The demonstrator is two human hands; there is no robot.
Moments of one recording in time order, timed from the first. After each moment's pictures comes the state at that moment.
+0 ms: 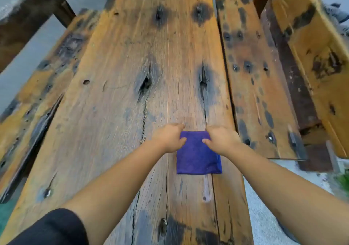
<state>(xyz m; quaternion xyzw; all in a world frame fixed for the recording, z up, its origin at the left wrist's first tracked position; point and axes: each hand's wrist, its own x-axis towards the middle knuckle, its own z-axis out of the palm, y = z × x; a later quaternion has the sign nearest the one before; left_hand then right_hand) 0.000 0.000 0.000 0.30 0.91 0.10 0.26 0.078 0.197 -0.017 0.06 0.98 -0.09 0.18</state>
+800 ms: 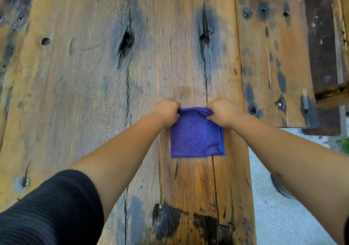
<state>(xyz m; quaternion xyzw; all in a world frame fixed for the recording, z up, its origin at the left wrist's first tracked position) -0.045 0.029 -0.114 0.32 0.90 0.02 0.30 0.038 0.236 -0.106 0.01 0.95 -0.13 0.27</state>
